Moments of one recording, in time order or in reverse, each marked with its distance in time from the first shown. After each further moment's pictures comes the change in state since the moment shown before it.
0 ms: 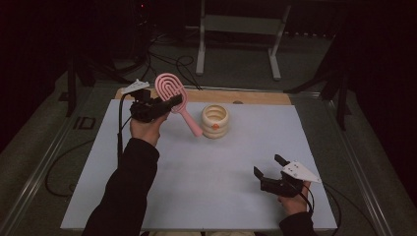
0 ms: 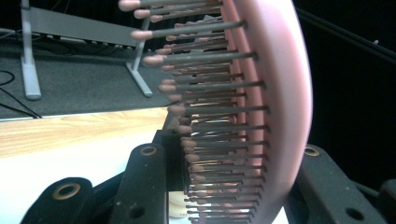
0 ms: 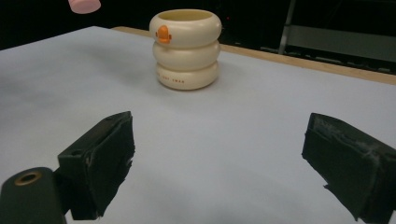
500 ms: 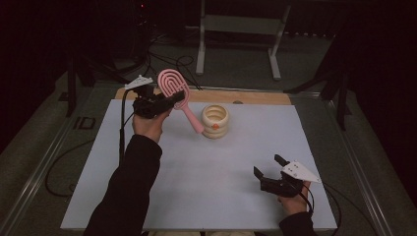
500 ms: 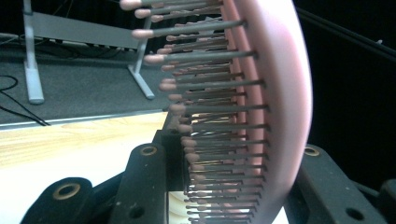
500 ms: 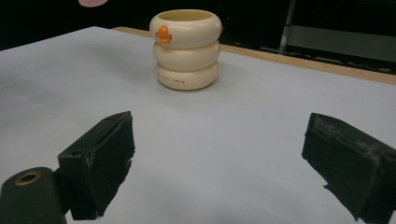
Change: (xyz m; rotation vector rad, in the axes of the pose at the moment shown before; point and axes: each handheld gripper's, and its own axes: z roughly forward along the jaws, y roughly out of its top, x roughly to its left) left arm -0.003 0.008 0.008 -0.003 0.011 0.009; right arm 0.000 0.000 0.000 0.000 -0.002 0.000
